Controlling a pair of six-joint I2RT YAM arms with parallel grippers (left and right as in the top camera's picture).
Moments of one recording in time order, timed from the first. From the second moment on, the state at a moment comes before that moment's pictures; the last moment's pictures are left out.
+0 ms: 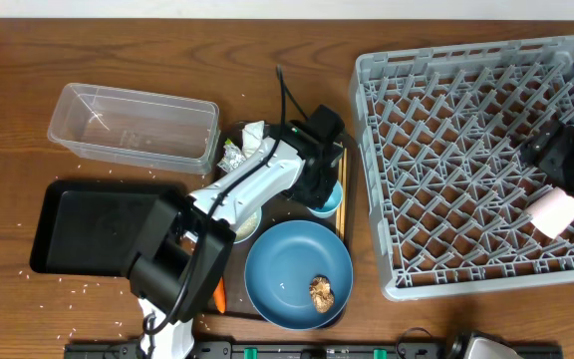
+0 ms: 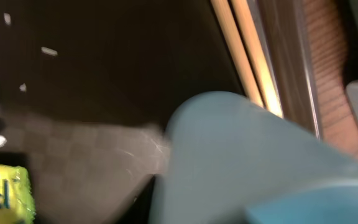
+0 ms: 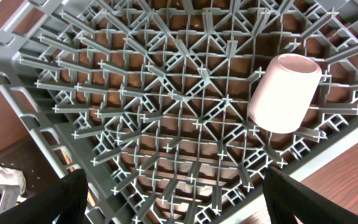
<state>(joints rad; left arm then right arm) -0.64 1.97 1.42 -0.89 0.15 -0.13 -0.34 1.33 1.56 -1.32 -0.07 0.33</state>
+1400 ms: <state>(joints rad) -0.10 1.49 1.63 -1.11 1.42 -0.13 0.37 1.33 1.56 -0.76 -0.96 -0.29</state>
